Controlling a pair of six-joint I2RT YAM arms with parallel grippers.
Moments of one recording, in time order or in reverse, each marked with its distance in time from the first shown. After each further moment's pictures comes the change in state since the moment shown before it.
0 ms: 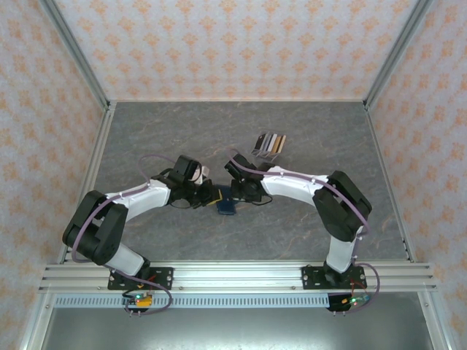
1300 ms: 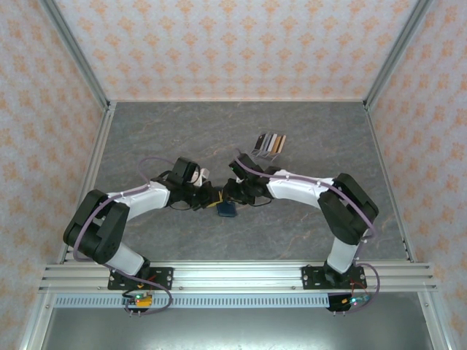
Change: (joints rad) left arm 0.012 0.007 -0.039 0.054 0.055 0.000; right arm -0.018 -0.051 -0.093 0.223 -0.268 0.068
